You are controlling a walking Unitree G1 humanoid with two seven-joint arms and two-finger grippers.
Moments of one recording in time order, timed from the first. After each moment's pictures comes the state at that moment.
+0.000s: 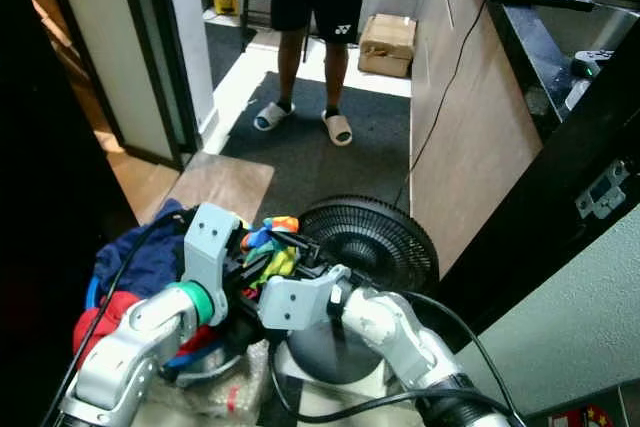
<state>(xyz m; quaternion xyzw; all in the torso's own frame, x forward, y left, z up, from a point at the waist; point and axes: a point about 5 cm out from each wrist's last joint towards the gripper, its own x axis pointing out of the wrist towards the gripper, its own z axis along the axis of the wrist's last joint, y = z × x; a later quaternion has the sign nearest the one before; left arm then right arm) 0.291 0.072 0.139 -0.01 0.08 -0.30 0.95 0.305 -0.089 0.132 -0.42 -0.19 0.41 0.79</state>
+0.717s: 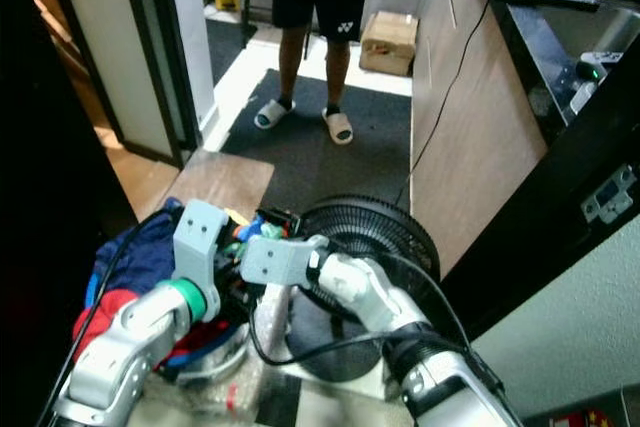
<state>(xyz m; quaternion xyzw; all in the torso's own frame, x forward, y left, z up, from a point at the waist) 0.292 0.077 0.140 -0.01 0.08 -0.28 0.96 0.343 -0.076 0.135 -0.42 -0.14 0.40 0.81</state>
